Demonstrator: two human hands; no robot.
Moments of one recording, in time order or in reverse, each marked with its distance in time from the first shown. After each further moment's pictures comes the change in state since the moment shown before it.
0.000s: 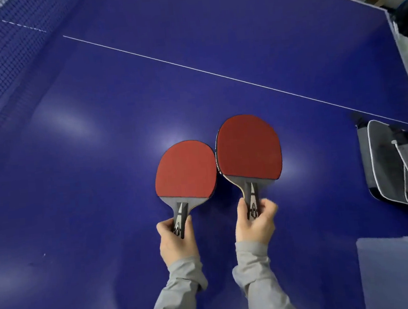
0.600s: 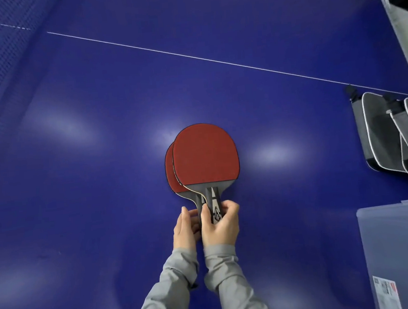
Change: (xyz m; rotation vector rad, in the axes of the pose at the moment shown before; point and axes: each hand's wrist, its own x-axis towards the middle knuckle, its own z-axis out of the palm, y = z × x) left_hand 0.000 -0.009 -0.012 -0.314 -0.529 -0.242; right_hand -0.076 0.014 0.027 -0.052 -0.137 -0.036
